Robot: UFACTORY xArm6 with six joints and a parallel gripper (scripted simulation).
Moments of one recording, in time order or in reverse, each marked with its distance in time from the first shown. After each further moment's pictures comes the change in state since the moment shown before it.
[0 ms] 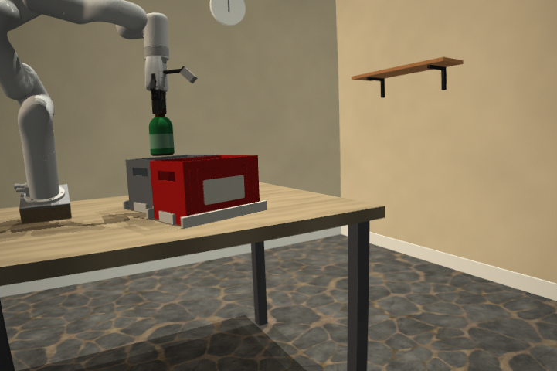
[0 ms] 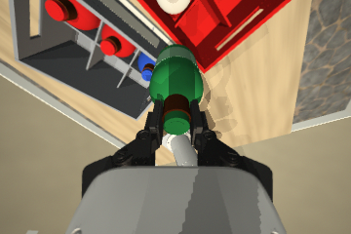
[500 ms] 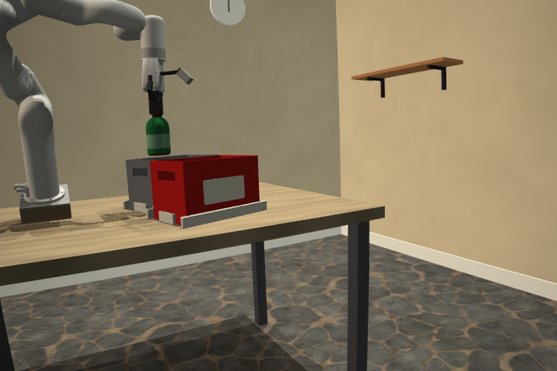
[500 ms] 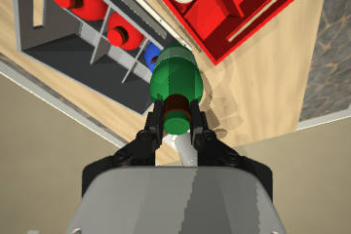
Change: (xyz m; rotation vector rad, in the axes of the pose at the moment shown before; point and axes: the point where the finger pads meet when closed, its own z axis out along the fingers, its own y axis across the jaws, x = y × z) arm -0.016 -0.020 0.000 0.000 0.000 0.000
